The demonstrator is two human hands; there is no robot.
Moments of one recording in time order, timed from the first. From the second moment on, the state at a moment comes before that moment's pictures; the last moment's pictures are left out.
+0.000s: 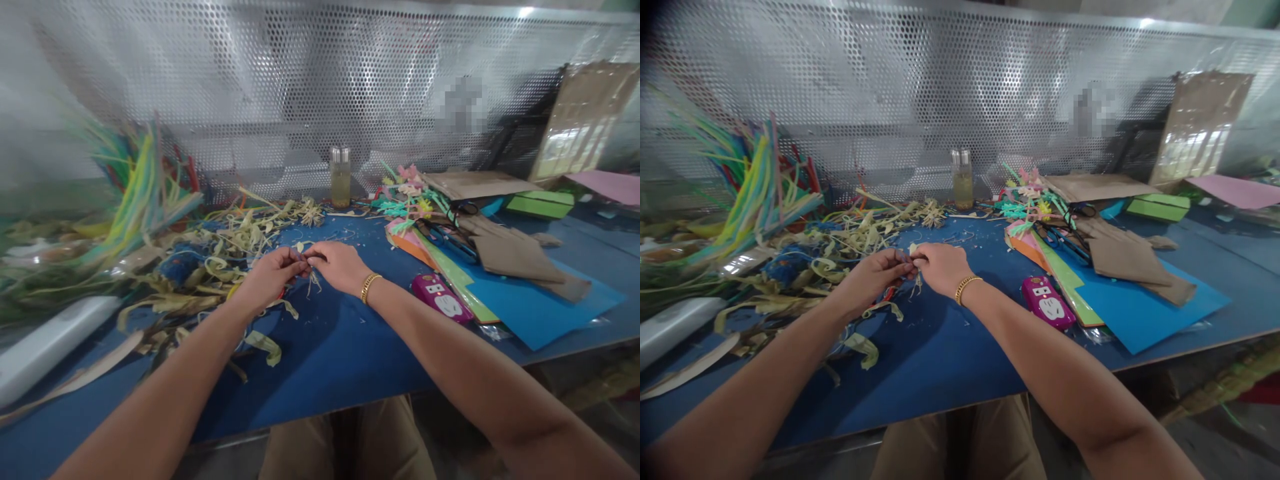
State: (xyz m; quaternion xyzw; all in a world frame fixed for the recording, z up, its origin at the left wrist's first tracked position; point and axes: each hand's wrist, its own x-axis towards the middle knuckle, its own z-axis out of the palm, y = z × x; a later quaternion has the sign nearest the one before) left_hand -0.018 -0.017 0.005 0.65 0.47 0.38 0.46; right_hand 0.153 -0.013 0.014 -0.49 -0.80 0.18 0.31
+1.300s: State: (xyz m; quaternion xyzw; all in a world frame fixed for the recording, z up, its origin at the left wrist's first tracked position) left_hand -0.017 -0.018 0.003 0.73 0.49 0.44 0.17; right_hand 0.150 -0.007 0.000 -0.48 -0.75 0.25 0.39
